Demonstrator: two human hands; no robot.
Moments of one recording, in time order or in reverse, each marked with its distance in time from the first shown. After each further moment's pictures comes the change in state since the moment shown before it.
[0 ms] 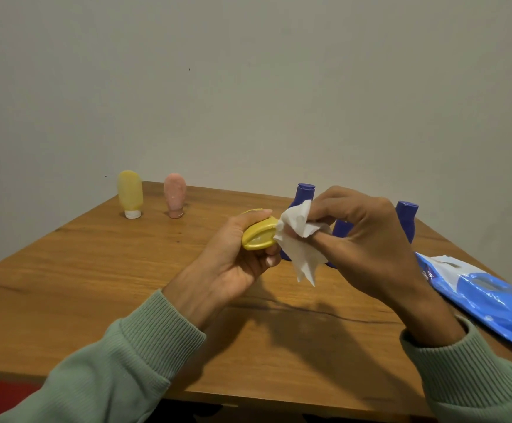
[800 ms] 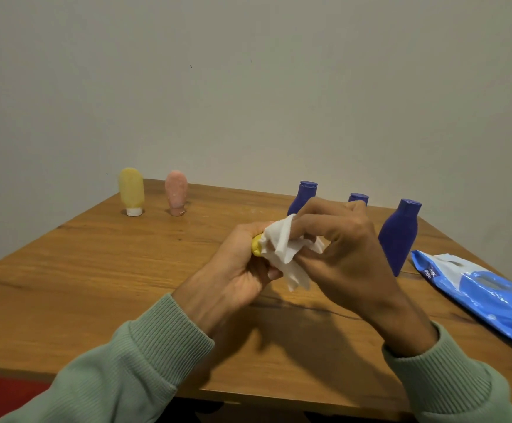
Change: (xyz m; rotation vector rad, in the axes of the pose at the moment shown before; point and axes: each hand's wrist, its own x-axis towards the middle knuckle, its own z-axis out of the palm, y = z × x) left_hand -0.004 -0.010 0.005 -0.028 0.015 -0.091; right_hand -0.011 0.000 0.022 -0.186 -0.008 -0.113
